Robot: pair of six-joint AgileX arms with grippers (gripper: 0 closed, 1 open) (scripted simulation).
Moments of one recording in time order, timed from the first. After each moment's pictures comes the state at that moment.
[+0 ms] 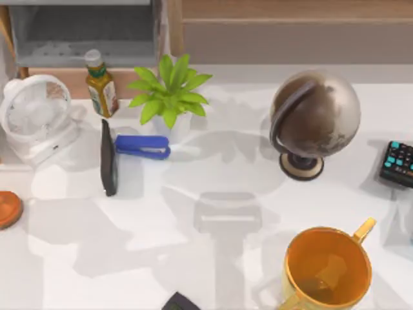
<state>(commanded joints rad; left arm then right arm) 0.19 1.24 1.19 -0.67 0.00 0.07 0.00 0.00 0.00 0.00 0.00 0.00</state>
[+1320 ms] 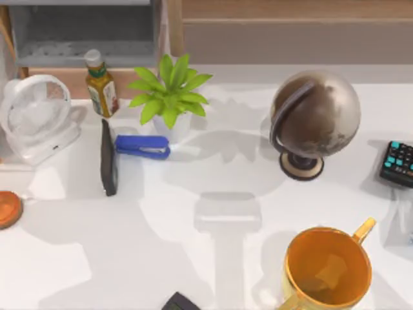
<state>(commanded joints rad) 0.33 2.62 2.49 -1.34 0.02 0.19 0.00 0.00 0.00 0.00 0.00 0.00</state>
